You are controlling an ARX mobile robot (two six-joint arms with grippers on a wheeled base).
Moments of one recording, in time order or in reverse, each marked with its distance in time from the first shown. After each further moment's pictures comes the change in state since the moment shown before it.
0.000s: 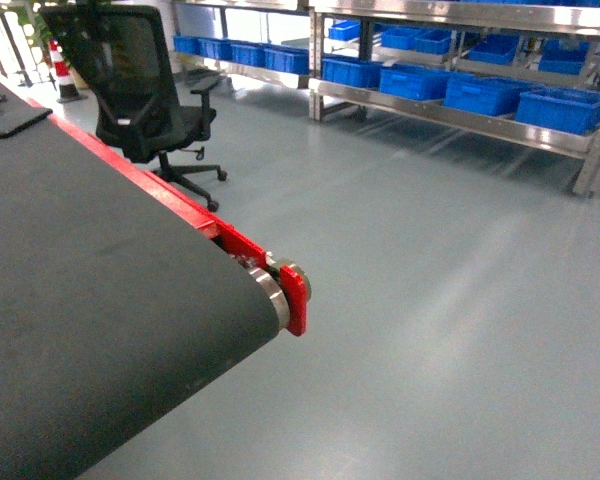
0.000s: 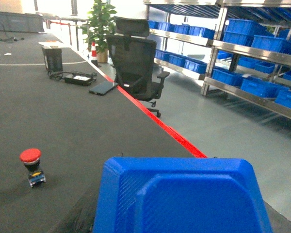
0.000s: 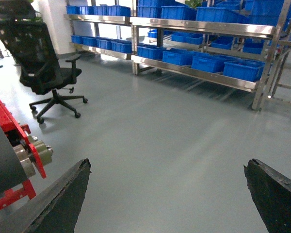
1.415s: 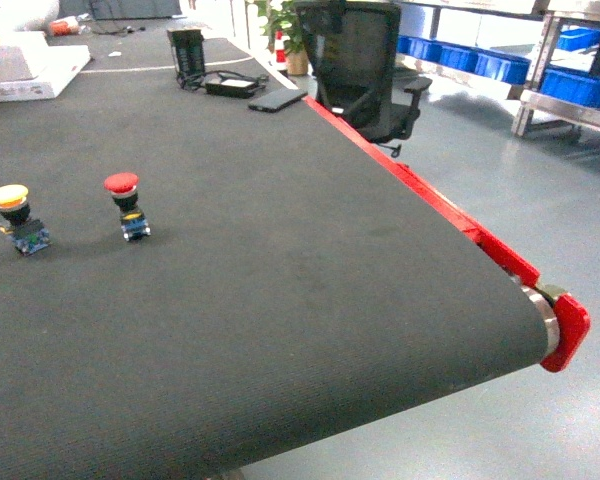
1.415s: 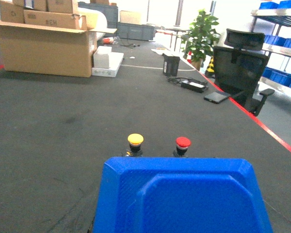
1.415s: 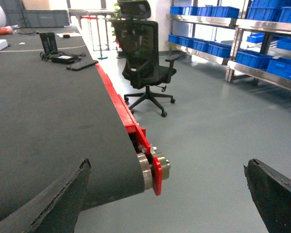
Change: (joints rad) left arm 0.000 0.000 0.000 0.000 0.000 0.000; right arm 0.000 0.000 0.000 0.000 0.000 0.000
